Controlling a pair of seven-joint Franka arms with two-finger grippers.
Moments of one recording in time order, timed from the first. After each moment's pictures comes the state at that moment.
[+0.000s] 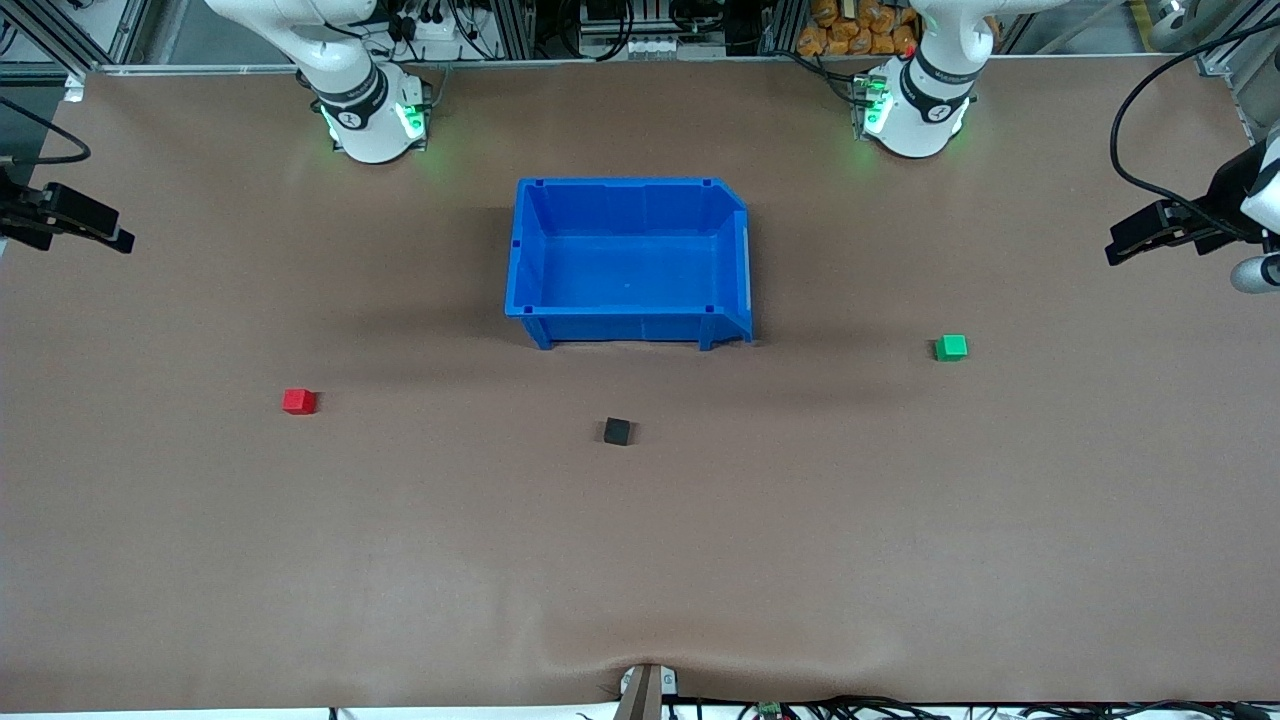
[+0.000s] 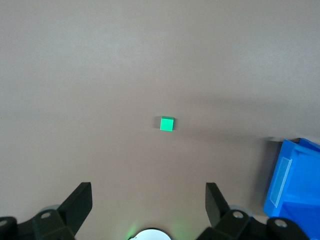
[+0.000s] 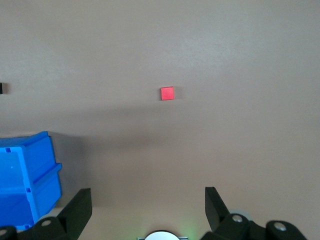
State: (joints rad) left arm 0.04 -0.02 -0.06 -1.61 0.06 1.54 -0.10; right arm -0.04 -0.04 -0.09 -1.59 0.05 1.46 -0.07
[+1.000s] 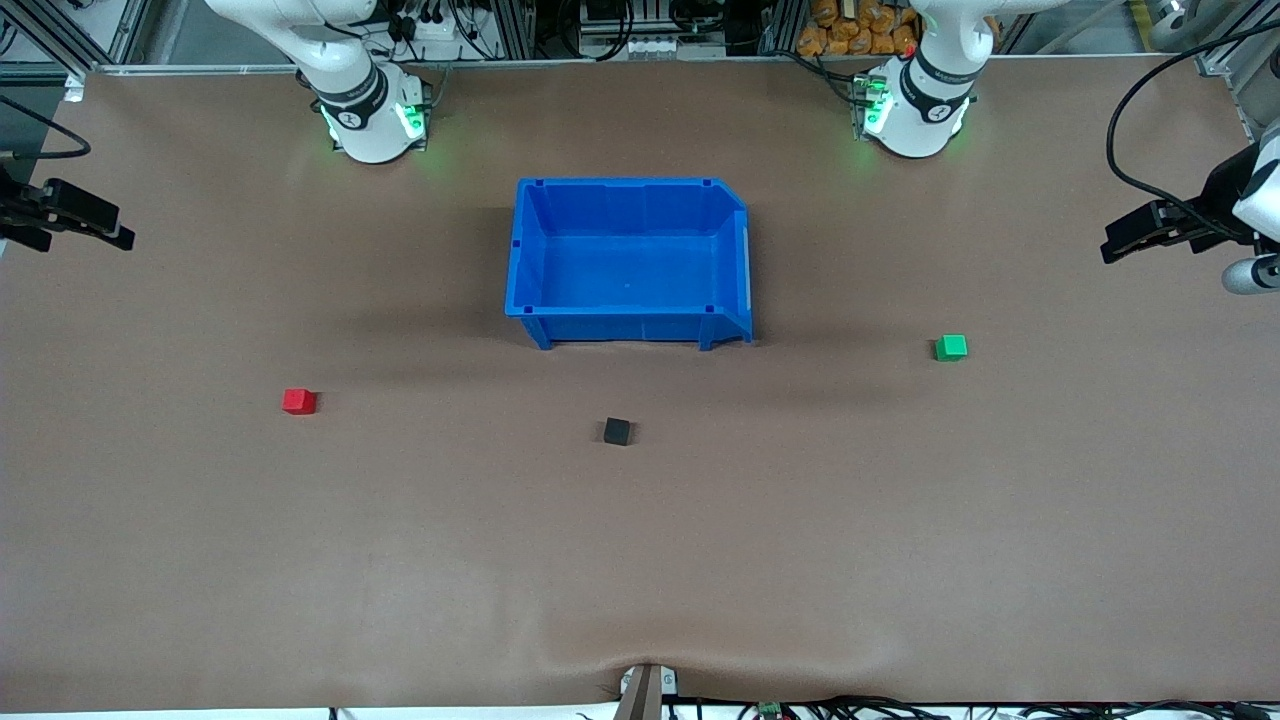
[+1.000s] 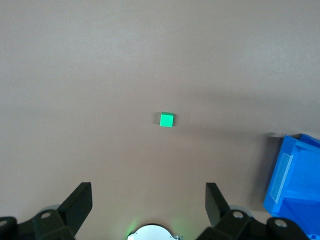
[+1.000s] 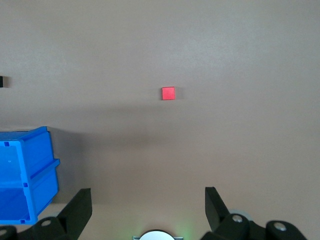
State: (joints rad) left arm 0.04 -0.02 -0.06 -1.61 0.06 1.52 -0.10; right arm -0.04 -0.04 -0.09 -1.59 0.05 1.46 -0.10
